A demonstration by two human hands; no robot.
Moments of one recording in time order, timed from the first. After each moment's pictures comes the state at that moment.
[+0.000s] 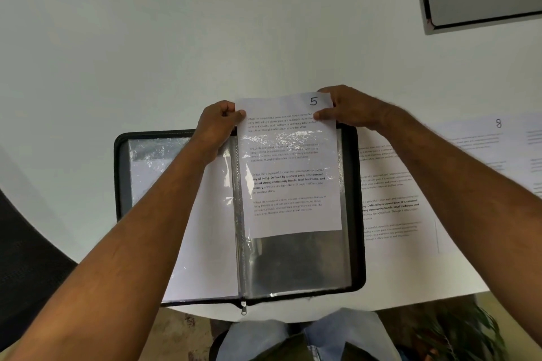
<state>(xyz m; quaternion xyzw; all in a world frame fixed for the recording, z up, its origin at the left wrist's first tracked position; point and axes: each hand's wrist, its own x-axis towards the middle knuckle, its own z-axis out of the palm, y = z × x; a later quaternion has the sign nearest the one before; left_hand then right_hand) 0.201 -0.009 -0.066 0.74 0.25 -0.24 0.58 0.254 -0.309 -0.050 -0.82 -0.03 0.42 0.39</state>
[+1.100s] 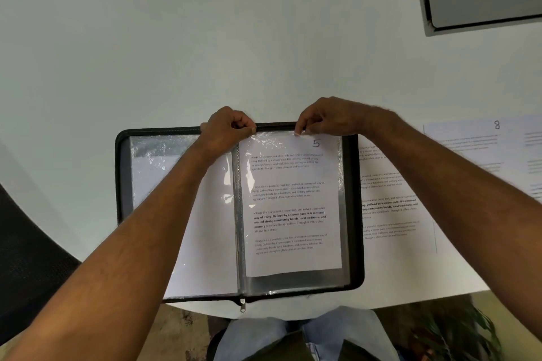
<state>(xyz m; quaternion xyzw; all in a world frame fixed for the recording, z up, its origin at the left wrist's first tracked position) 0.191 0.002 -0.085 0.85 0.07 -0.28 0.44 0.245 -0.282 -0.033 -0.82 -0.18 0.47 0.27</state>
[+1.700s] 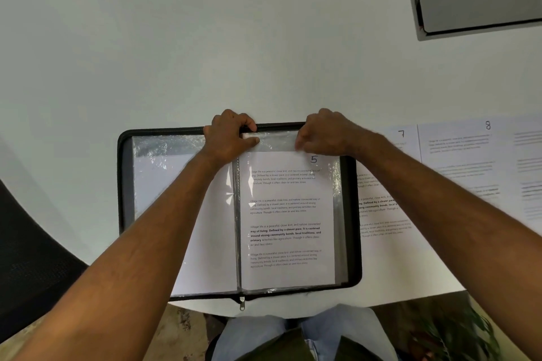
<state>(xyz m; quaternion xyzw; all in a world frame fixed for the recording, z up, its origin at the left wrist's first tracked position) 0.178 -0.009 -0.082 0.92 0.03 -0.24 0.30 0.205 -0.274 -0.038 -0.89 -0.20 0.38 0.16</state>
